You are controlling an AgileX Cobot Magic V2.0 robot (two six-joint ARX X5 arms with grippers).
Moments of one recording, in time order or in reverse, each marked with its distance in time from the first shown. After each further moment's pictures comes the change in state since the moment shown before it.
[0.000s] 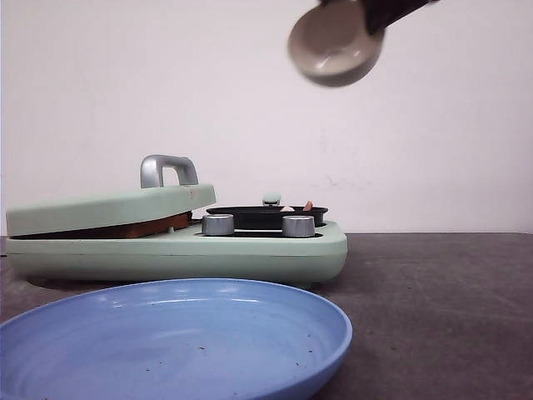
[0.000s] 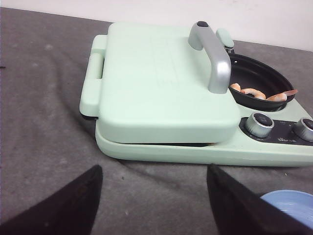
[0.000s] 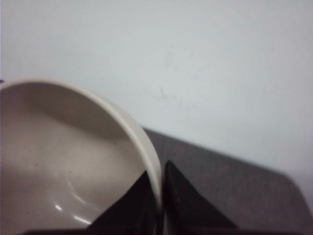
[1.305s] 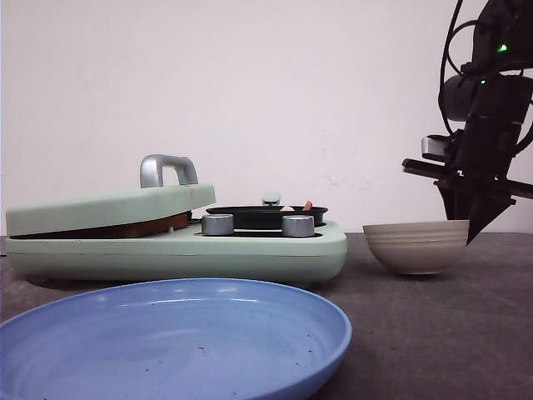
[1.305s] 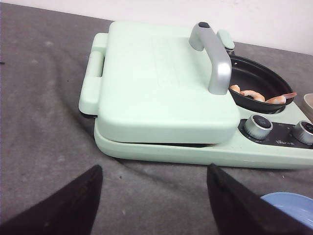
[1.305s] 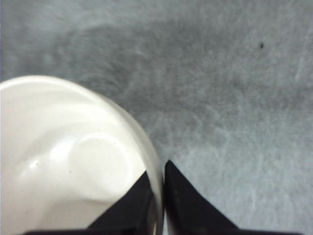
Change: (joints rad) left arm 0.000 0.000 0.000 0.000 0.000 -0.021; right arm -0.414 0.568 0.236 -0.710 -0.632 0.307
